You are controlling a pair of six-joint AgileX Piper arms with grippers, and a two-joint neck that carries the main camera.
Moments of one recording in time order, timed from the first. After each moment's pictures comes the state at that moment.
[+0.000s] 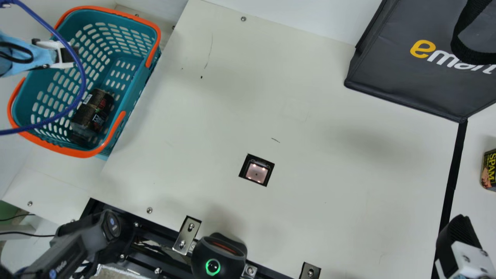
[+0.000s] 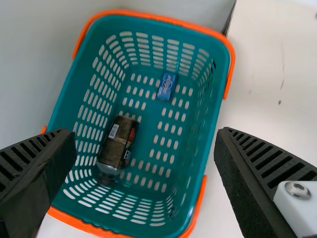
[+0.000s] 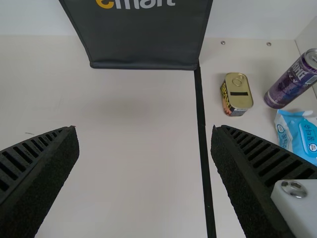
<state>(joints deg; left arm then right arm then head) 40.0 70.7 -72.6 -15.0 65.2 29.6 0.7 42.6 -69.8 -0.8 69.5 0.0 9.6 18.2</state>
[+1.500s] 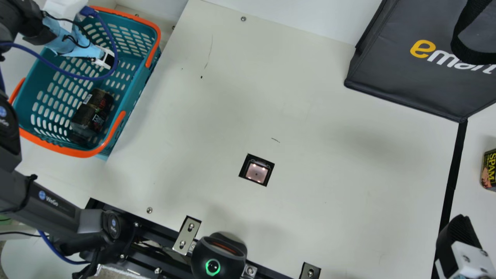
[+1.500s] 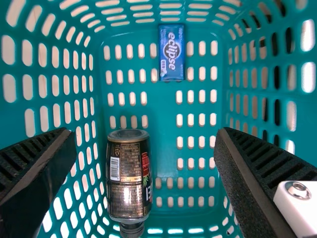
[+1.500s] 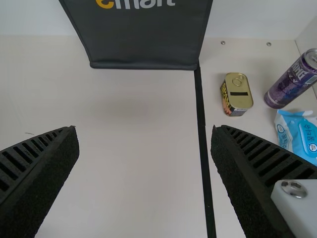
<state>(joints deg) 33.2 110.5 -83.4 -8.2 56.2 40.2 0.7 42.6 -69.8 -0.8 69.5 0.0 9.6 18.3</state>
